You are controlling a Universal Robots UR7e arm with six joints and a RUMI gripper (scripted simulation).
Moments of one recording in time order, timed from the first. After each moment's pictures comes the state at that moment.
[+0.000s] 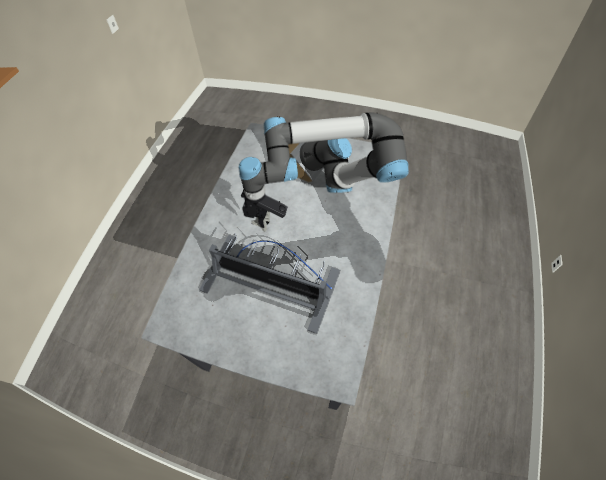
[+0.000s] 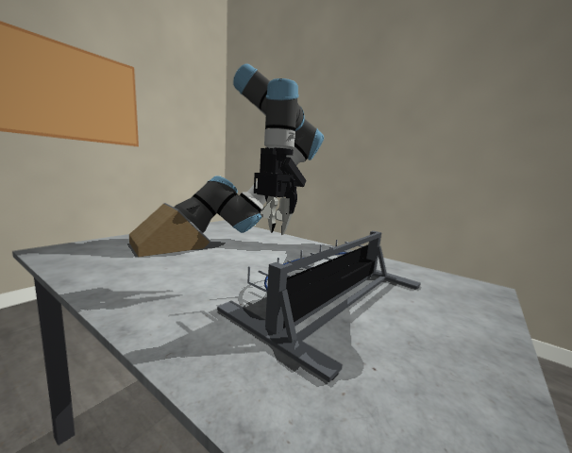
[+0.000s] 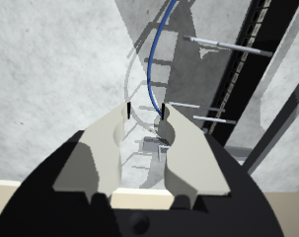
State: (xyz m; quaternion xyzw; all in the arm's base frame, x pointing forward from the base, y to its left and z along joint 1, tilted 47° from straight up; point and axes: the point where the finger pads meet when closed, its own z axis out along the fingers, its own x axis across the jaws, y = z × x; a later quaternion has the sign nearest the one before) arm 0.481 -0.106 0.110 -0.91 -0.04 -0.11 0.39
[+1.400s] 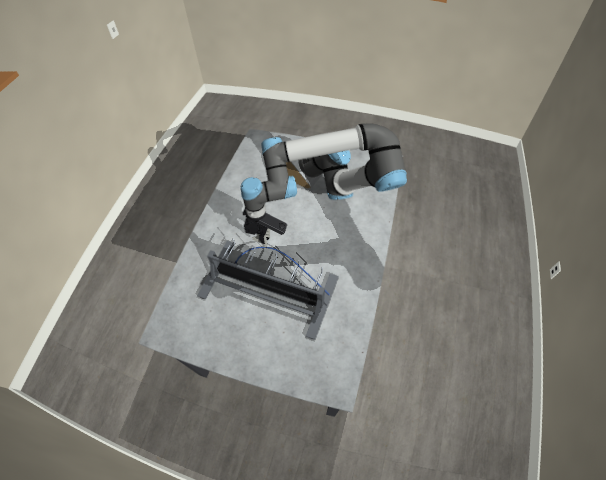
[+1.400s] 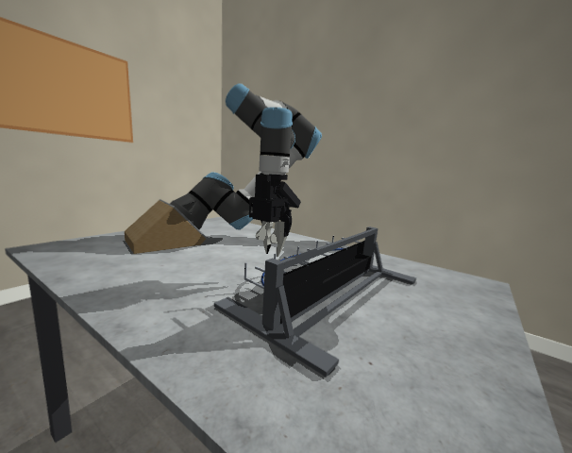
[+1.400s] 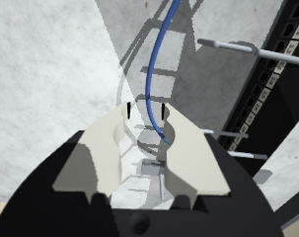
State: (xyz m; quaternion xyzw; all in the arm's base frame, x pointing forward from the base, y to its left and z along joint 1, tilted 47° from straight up) arm 0.493 -0.054 0.061 -0.91 -0.04 -0.11 0.39
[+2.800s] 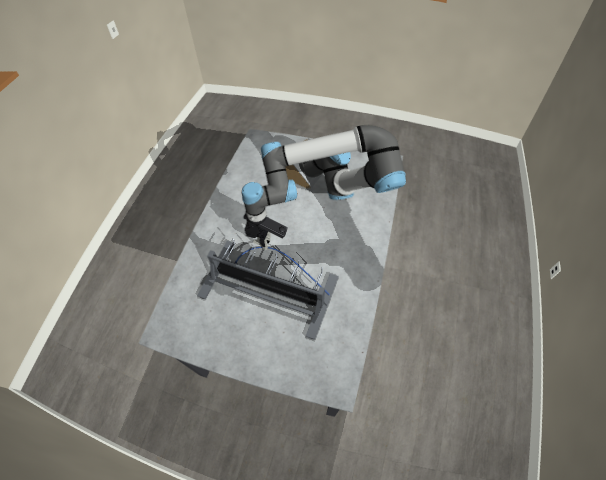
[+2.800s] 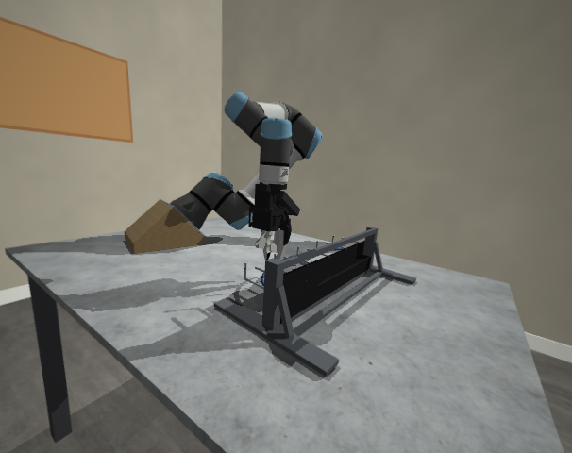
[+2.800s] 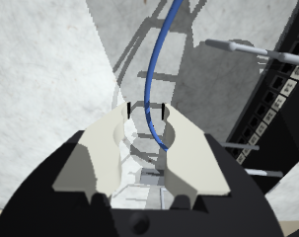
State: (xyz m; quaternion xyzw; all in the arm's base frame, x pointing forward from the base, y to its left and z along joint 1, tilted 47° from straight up) arm 0.497 -0.038 0.045 -0.92 -0.04 -0.11 0.39
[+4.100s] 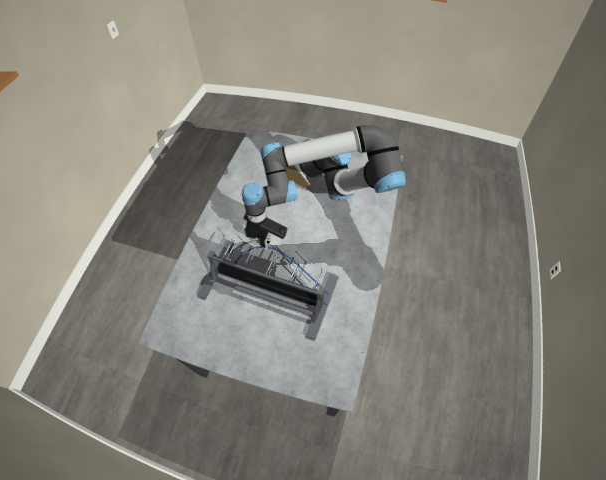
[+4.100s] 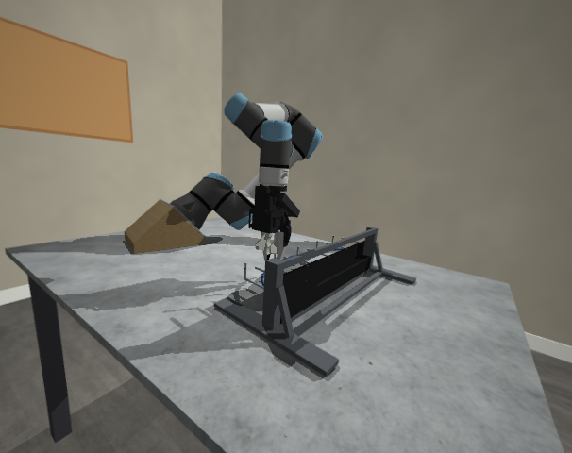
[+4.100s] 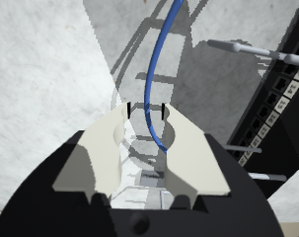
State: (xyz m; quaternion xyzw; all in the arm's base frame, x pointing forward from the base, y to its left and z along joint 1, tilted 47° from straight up) arm 0.498 -0.034 0.042 -0.92 -0.04 -0.11 0.39
